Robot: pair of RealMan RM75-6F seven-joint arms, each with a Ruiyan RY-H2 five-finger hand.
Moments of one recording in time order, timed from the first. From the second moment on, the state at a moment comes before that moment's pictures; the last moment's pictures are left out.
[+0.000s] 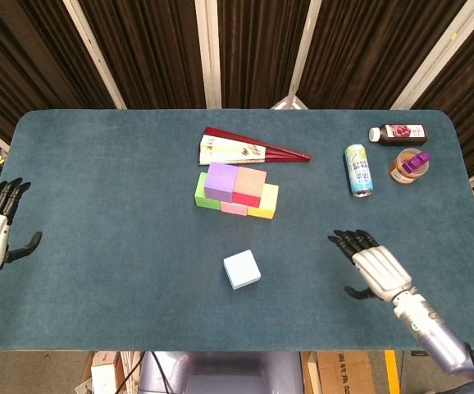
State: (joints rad) left arm -0.37 -1.10 0.00 -1.66 1.24 1.50 0.01; right arm 0.43 -0.99 0.08 -1.85 -1.48 0.91 -0.03
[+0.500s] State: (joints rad) left arm -0.30 -1.23 -0.03 -1.52 1.27 1.52 0.01; right arm 0.52 -1.15 0.09 -1.89 -1.40 0.86 -0.23
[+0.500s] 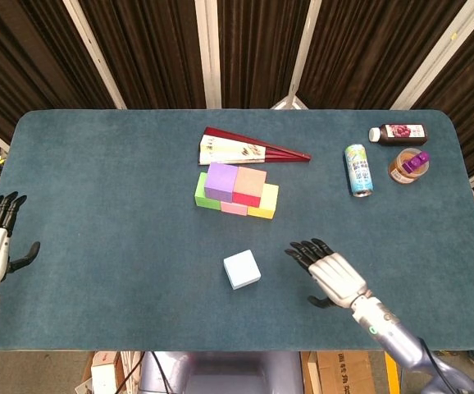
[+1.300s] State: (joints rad) left arm -0.27 -1.29 -0.13 -1.43 1.26 1.49 0.01; right arm 0.87 -1.41 0.17 -1.88 -0.86 0.82 -0.65
